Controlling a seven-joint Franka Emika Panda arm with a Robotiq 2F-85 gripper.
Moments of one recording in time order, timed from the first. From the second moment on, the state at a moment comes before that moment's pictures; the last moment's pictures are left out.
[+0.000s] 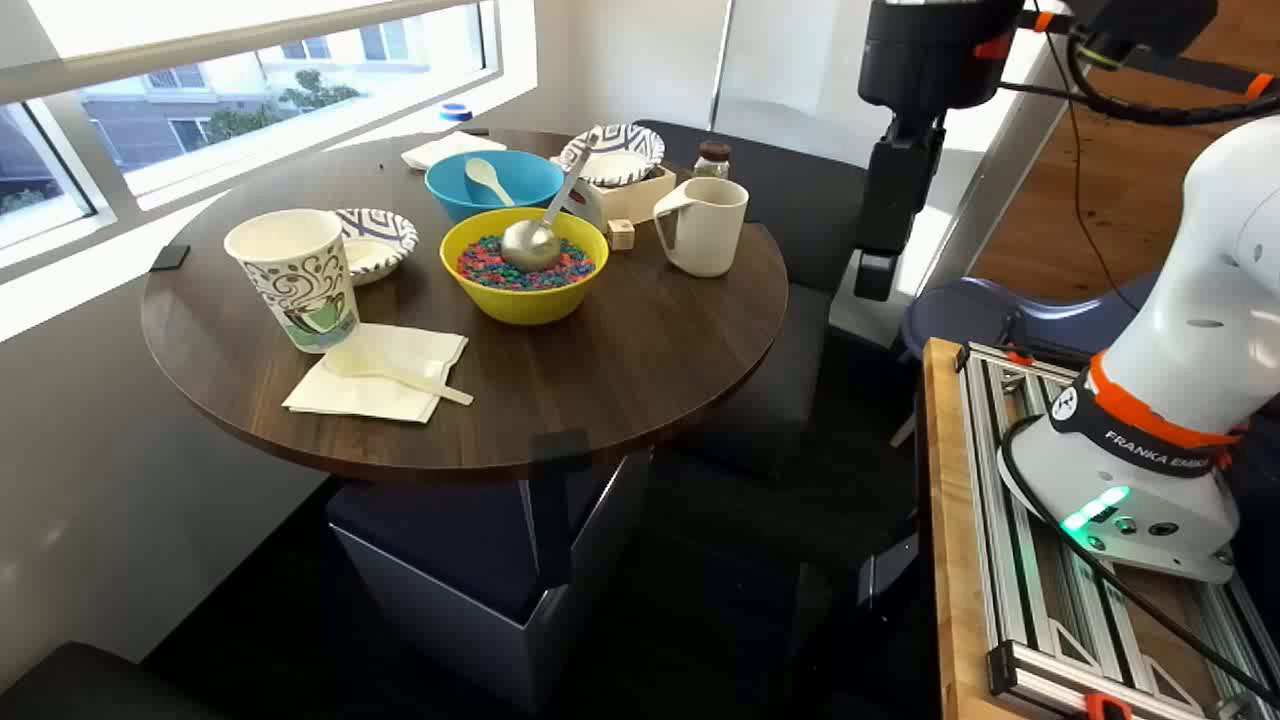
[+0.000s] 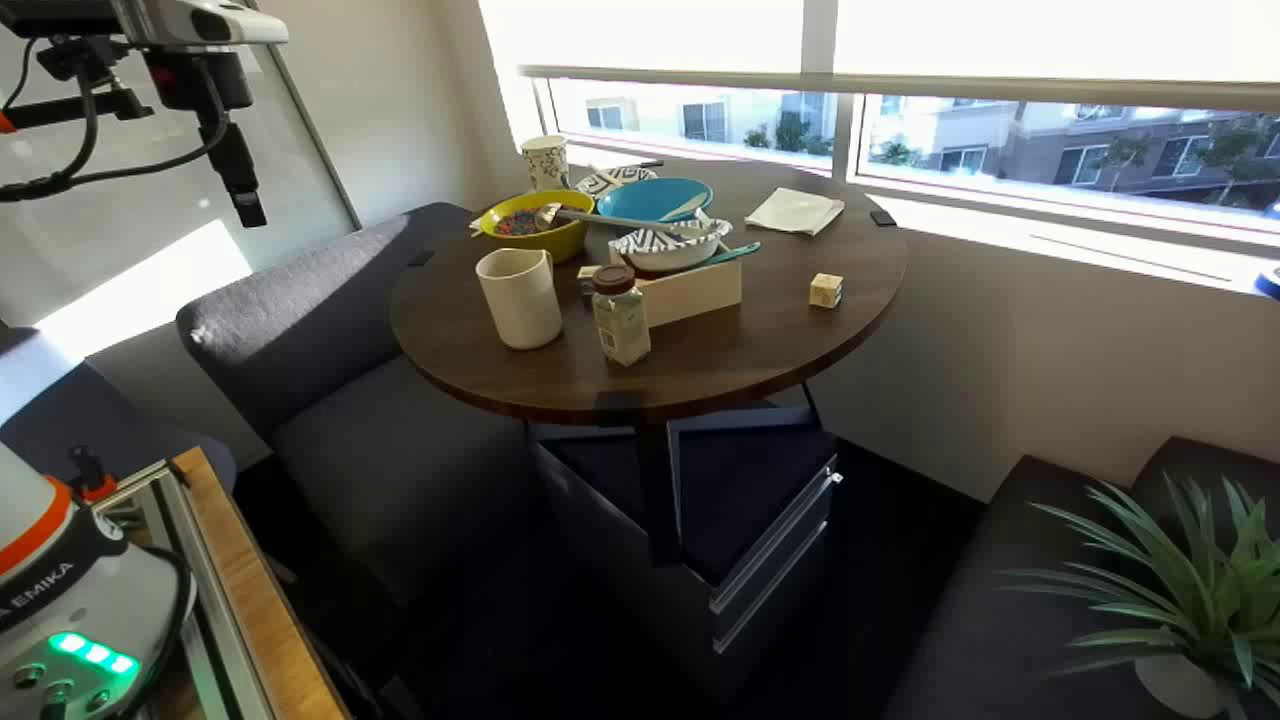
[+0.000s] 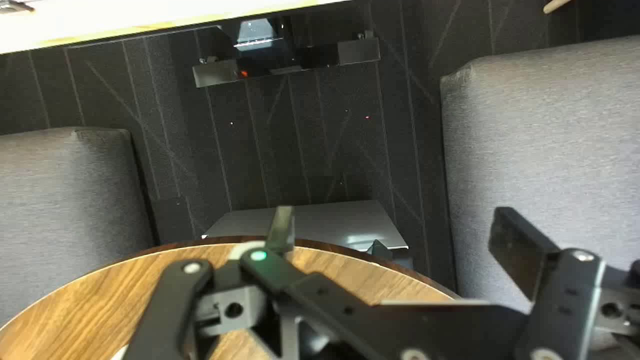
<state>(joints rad) 0.12 -0.57 0.26 -2.54 0.18 1.83 0.39</state>
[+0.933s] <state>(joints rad) 0.11 -0.57 0.23 -2.54 0.14 1.84 0.35</state>
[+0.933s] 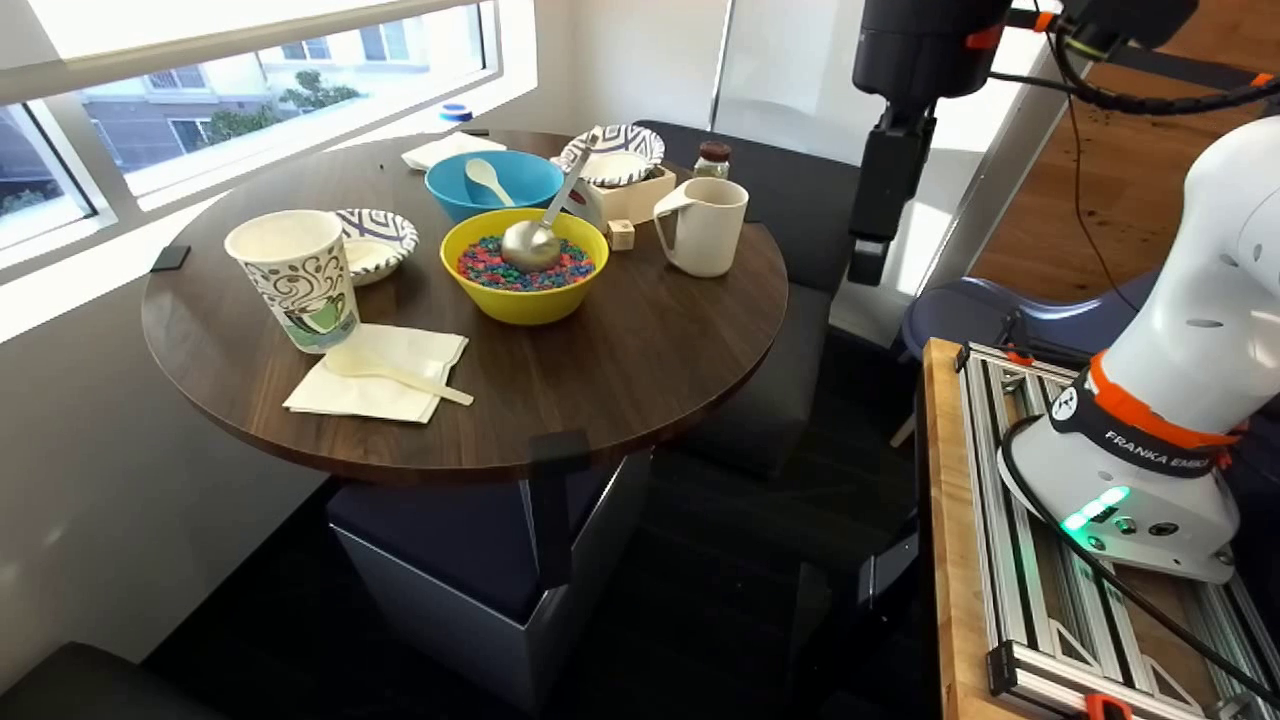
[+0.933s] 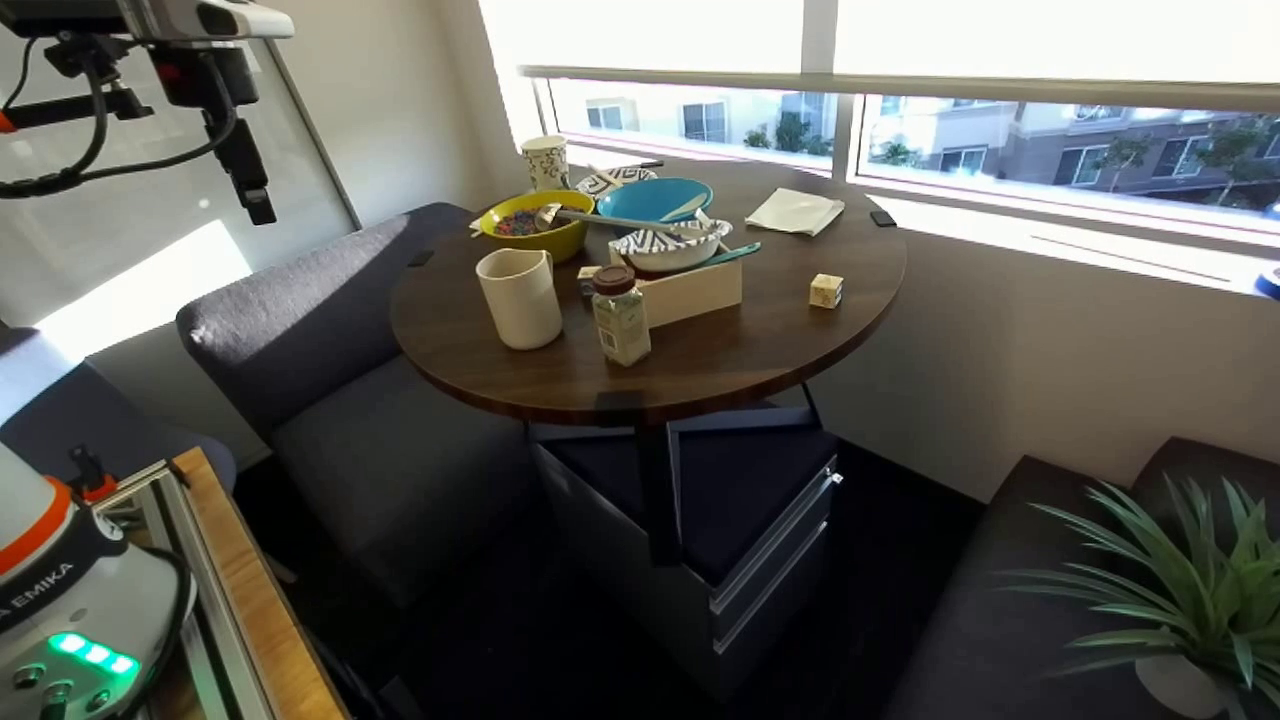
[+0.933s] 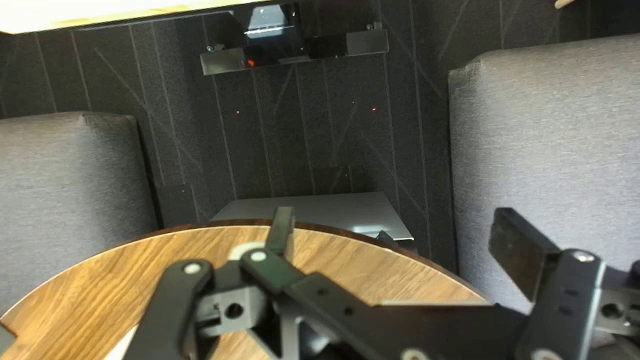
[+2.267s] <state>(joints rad) 0.03 -0.39 -0.12 -2.55 -0.03 2.32 -0.22</state>
